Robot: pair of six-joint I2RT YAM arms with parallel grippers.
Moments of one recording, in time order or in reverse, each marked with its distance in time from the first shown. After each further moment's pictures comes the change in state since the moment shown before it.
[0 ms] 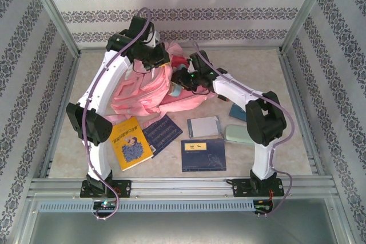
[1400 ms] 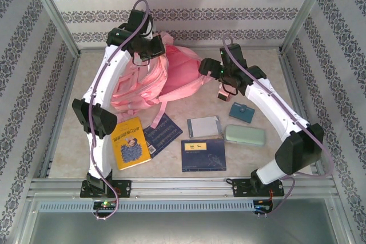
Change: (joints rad) left arm 0.035 0.123 0.200 -0.042 -0.176 0.066; right arm -0.120 -0.436 -0.105 -0.380 0.517 -0.256
